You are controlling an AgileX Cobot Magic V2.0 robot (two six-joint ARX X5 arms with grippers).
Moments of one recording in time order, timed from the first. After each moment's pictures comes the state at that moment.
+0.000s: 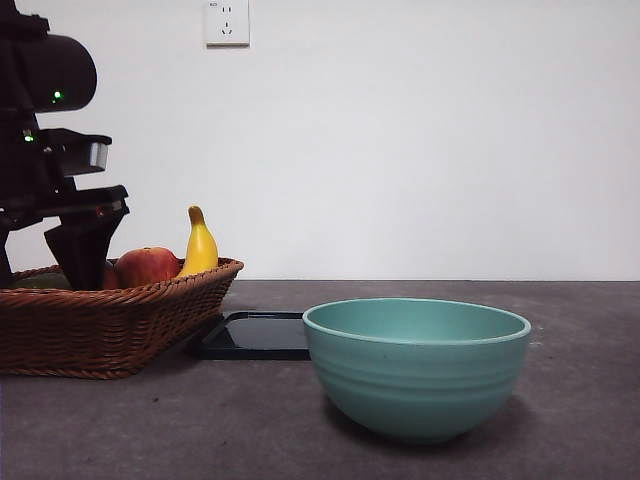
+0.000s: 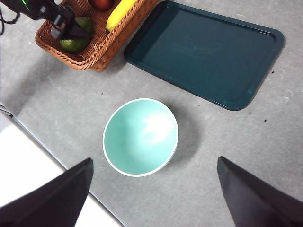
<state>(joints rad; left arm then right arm) -0.22 1.60 1.06 -0.66 0.05 0.00 0.32 0.82 1.03 -1.01 -0.44 0.02</state>
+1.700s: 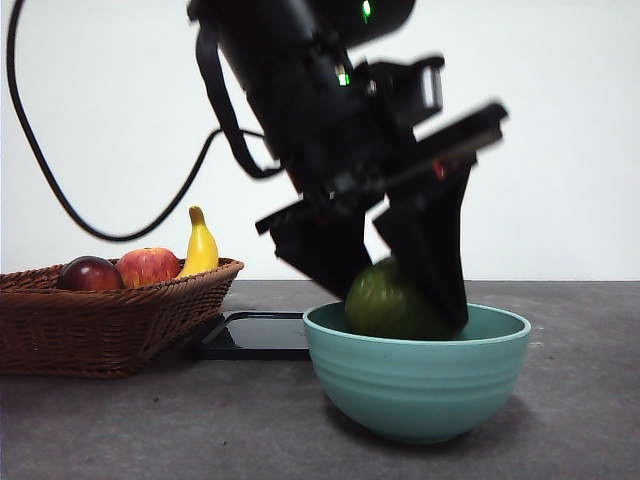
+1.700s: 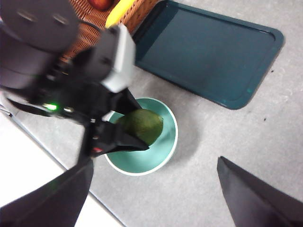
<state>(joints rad) -0.95 1.76 1.21 -0.47 0.15 -0.15 0.32 0.82 1.03 -1.01 -0.44 0.02</state>
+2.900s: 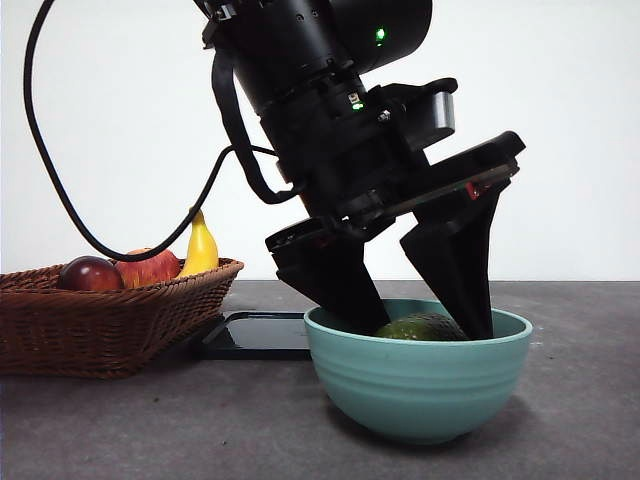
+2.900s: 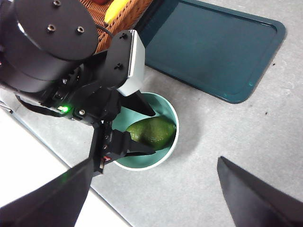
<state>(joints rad) -0.96 1.80 1.21 -0.45 0.15 -0.15 0.32 0.82 1.03 -1.03 -0.44 0.02</state>
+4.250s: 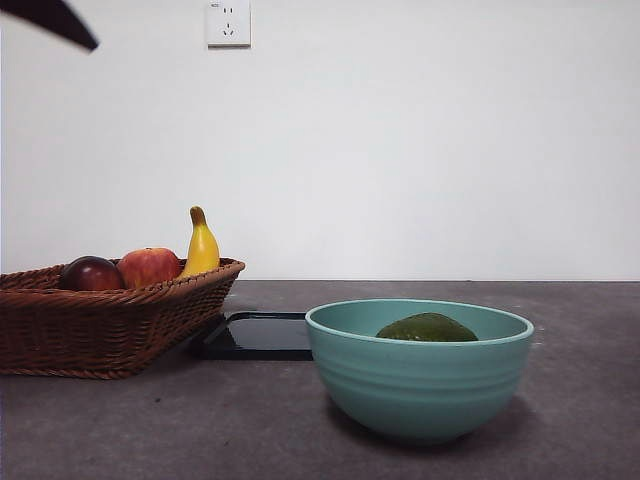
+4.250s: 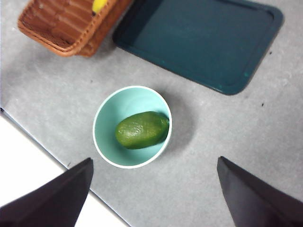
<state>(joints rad) -0.46 0.95 1.03 -0.78 0.33 -0.07 0.32 0.89 1.03 -1.03 -0.42 0.02</state>
